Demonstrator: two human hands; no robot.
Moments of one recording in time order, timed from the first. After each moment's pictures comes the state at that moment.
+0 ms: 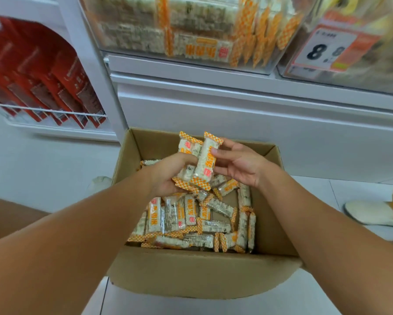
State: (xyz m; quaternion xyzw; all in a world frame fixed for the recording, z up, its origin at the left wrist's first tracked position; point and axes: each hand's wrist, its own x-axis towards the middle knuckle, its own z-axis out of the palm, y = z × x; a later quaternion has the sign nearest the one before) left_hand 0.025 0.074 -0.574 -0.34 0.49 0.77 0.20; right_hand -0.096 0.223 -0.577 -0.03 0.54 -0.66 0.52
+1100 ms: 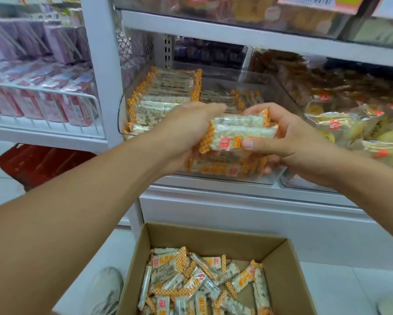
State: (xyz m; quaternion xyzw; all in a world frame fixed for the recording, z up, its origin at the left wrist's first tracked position) left_hand -0.050 0.004 -0.328 -0.16 0.64 0.74 -0.09; right_hand -0.151 0.173 -0.332 -0.33 0.72 -0.56 0.24
